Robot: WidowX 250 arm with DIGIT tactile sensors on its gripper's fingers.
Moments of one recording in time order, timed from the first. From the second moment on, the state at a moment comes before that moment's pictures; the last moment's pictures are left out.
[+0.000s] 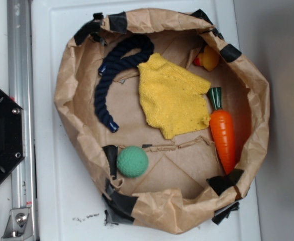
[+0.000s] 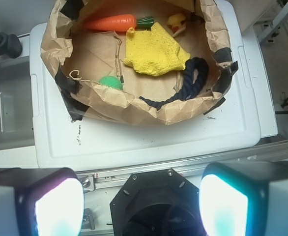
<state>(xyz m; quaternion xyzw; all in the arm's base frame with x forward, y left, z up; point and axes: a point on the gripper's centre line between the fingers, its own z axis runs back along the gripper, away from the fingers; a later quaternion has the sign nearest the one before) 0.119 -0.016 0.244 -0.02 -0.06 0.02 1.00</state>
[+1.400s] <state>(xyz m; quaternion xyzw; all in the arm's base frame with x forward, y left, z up) 0.252 -0.002 0.048 0.03 0.00 0.18 0.98</state>
